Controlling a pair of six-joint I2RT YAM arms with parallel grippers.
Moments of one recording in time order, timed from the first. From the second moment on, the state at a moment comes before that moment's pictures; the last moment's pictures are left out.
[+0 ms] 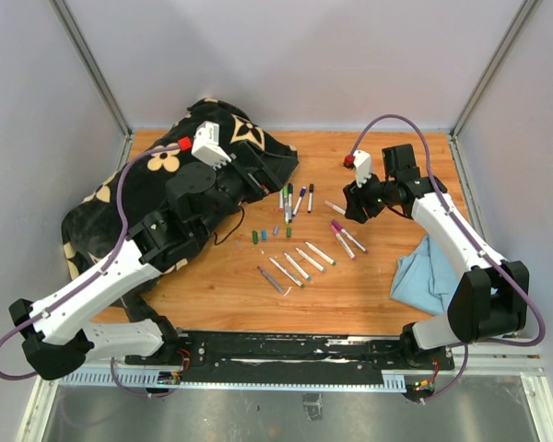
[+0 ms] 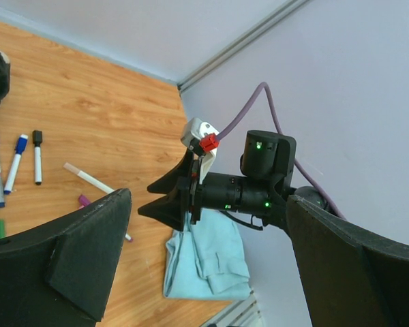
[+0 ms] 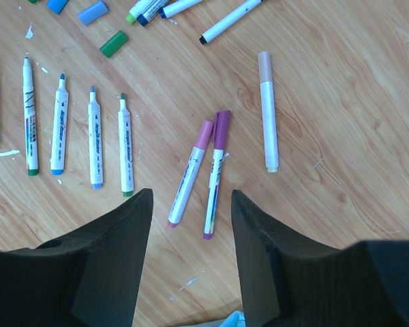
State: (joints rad) left arm -0.91 1.10 1.28 -0.19 -0.39 -0.87; right arm 0.23 1.43 1.18 -0.66 -0.46 -0.44
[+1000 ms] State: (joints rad) left arm -0.66 1.02 0.77 0.11 -0.15 -0.37; right arm 0.18 1.32 1.10 -0.71 -0.50 -0.53
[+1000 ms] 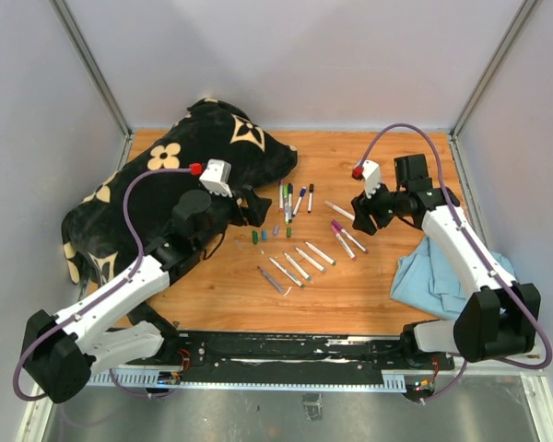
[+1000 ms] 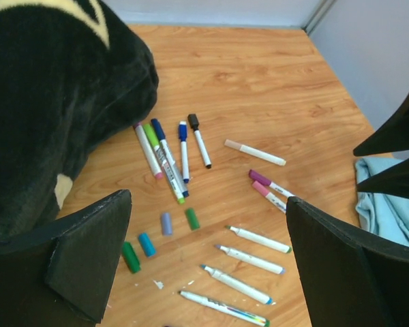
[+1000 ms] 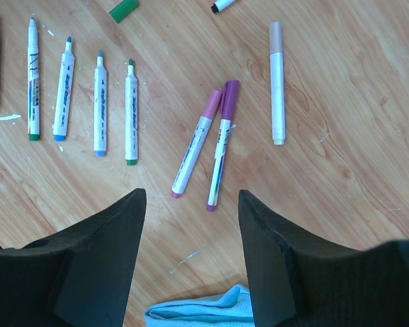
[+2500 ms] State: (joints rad) left arm -0.58 1.08 0.60 0.31 -0.05 -0.35; right arm 0.20 1.54 1.08 -0.71 -0.37 -0.55
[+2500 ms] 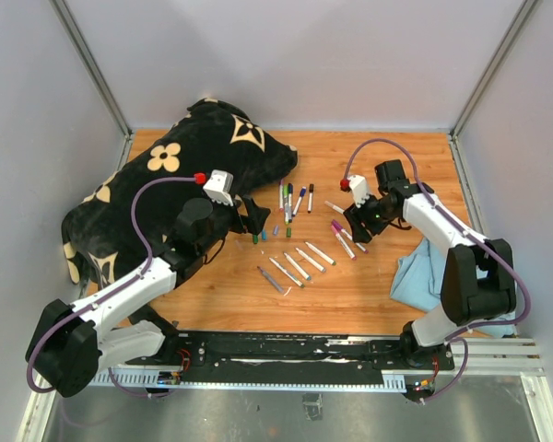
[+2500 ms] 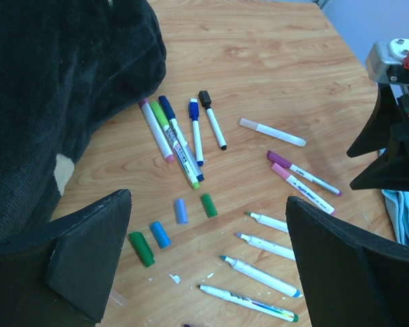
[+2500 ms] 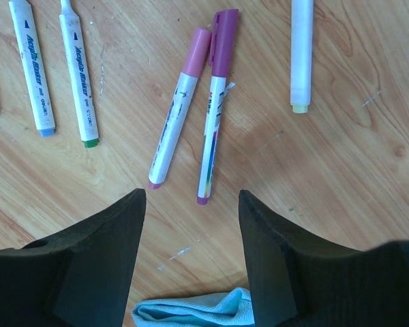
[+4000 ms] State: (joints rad) left arm -0.58 1.08 0.59 0.31 -0.05 -0.35; right arm 0.41 1.78 1.13 -0.69 -0.17 -0.47
